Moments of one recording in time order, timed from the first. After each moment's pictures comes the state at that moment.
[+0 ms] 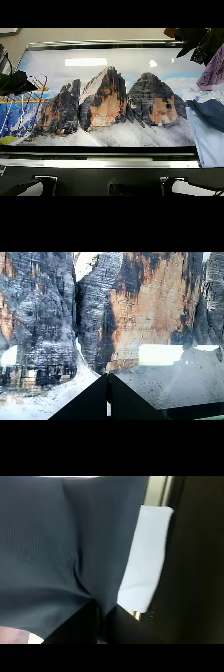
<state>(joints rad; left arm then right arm) 0.16 -1.24 1.62 1.11 -1.53 -1.62 -0.57 -1.46 1.68 -1.98 1.78 2.28</state>
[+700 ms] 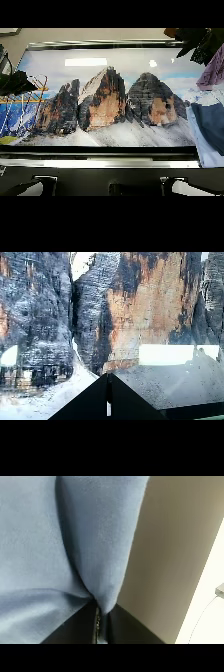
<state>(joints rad) 0.16 -1.24 1.62 1.11 -1.53 -1.62 -0.57 -1.41 1.29 -2.13 1.74 2.21</state>
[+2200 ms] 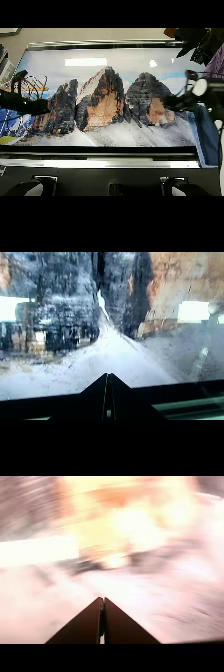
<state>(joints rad) 0.05 -1.12 1.19 1.27 -1.41 -1.56 0.07 -1.24 1.24 -1.54 1.29 1.80</state>
